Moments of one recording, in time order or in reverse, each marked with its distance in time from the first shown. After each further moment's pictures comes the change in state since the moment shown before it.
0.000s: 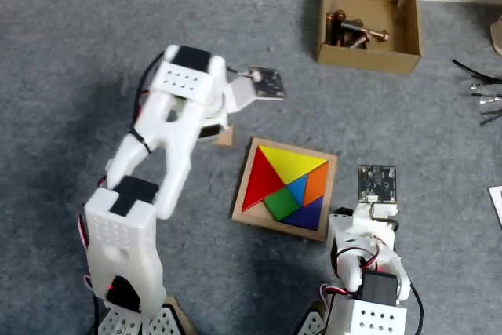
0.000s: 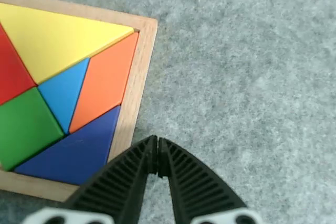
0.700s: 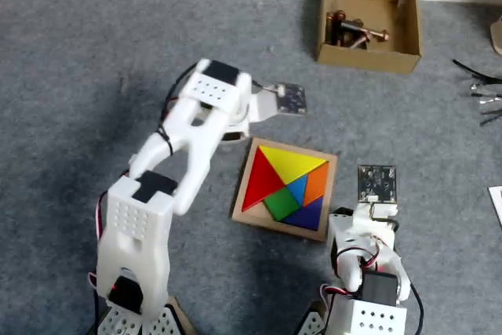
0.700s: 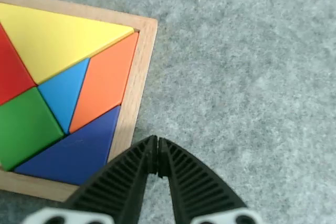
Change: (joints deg) left arm 2.0 8.6 -0.8 -9.3 -8.2; right arm 0.0 0.0 0.0 0.0 0.0
